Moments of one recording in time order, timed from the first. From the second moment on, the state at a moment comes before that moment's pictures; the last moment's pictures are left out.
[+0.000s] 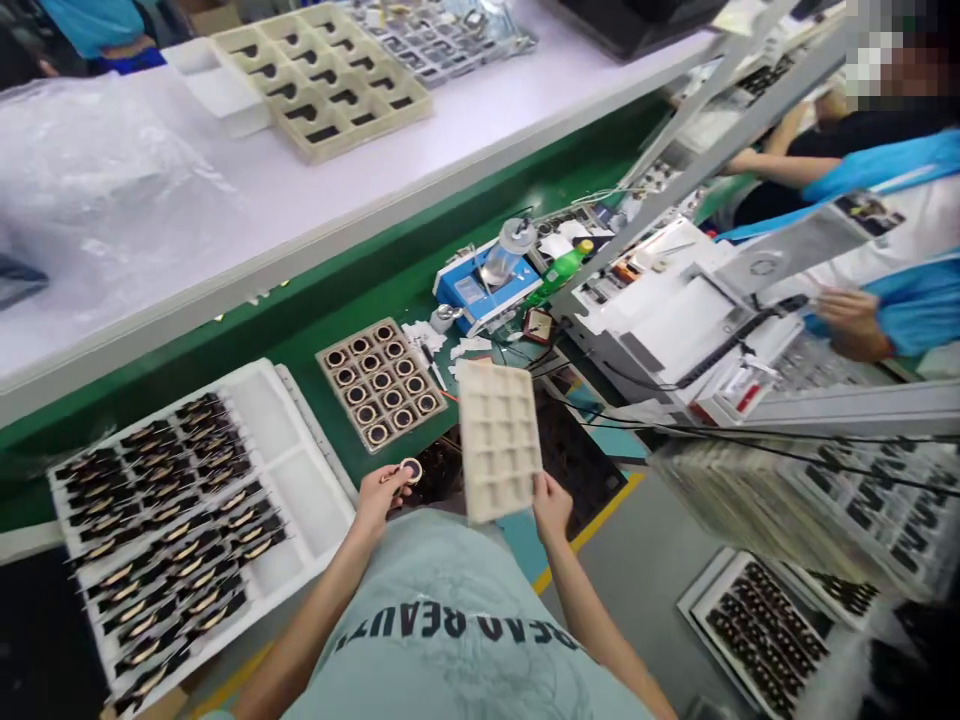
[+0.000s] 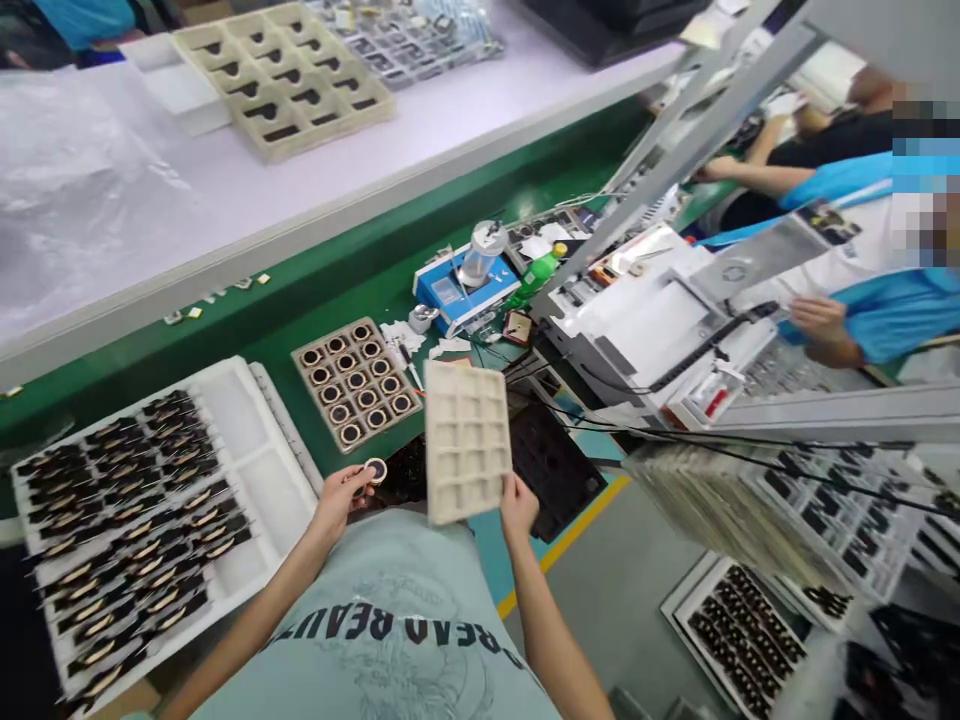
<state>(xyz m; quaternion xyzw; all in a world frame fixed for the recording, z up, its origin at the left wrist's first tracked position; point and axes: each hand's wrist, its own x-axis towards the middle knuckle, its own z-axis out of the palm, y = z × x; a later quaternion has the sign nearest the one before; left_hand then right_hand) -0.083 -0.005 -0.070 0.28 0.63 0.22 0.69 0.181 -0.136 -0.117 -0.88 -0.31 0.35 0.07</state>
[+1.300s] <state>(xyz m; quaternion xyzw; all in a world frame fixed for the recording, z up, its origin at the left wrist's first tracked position) -0.094 0.004 -0.081 0.25 0.54 0.29 0.75 0.088 0.003 -0.086 -0.60 -0.68 0.35 0.25</state>
